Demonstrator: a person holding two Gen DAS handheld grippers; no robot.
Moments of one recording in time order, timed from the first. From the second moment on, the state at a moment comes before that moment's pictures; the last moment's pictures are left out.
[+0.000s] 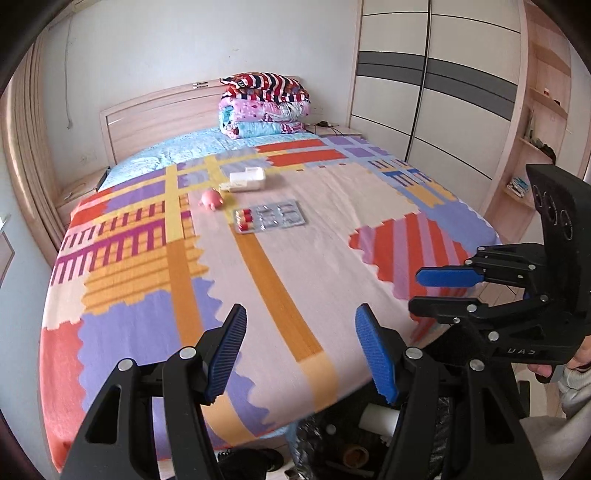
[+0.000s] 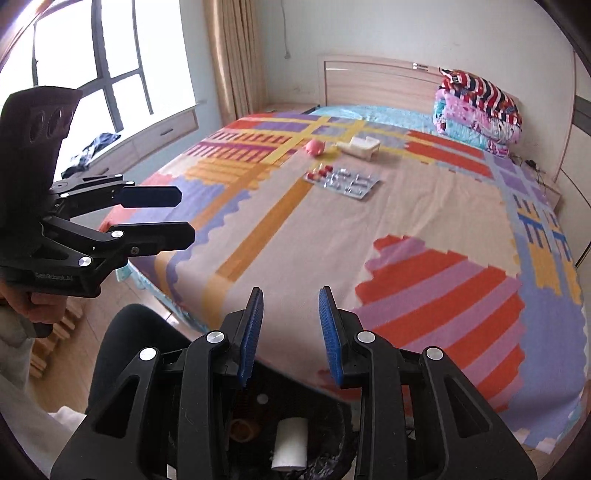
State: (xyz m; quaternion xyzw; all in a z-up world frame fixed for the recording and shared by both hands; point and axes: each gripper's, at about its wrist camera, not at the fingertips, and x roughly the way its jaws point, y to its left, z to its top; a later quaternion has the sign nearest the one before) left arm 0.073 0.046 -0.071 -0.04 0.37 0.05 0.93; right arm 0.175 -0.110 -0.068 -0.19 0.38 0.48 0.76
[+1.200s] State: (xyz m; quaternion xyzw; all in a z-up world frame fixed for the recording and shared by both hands) left arm 0.228 0.201 -0.093 -0.13 0.38 0.09 0.91; right arm 0.301 -0.012 -0.106 -0.14 0.43 0.43 0.78
